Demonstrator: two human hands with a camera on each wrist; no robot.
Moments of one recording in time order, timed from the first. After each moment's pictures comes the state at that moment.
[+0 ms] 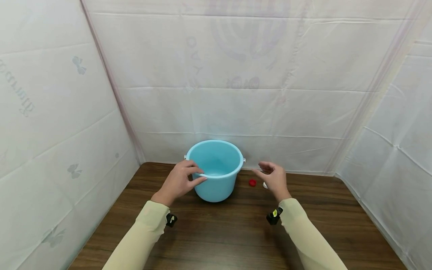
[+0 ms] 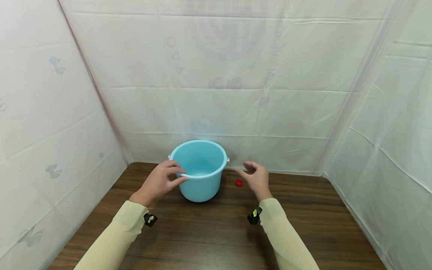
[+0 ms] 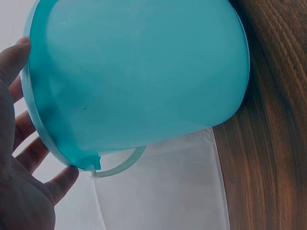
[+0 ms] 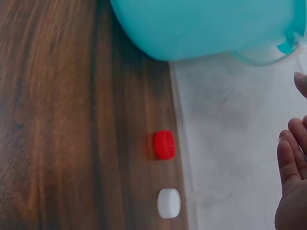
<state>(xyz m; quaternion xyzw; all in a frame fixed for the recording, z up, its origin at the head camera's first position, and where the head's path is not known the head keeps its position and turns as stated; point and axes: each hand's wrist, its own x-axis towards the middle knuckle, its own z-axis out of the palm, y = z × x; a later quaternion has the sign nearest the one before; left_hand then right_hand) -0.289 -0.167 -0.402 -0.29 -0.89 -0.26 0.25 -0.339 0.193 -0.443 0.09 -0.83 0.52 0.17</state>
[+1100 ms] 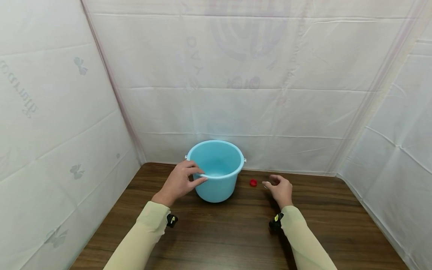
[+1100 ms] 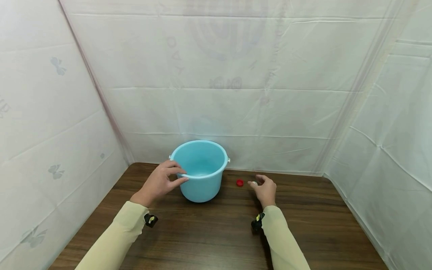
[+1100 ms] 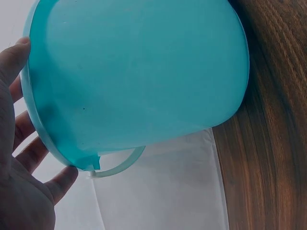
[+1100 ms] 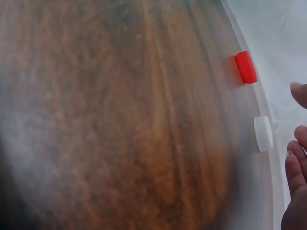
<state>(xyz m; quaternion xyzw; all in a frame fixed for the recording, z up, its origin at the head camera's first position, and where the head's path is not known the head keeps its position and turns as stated) -0.289 -0.168 -0.403 -0.29 -0.88 -0.26 0.26 -0.351 0.226 -0.513 -0.02 -0.87 0.47 0.17</state>
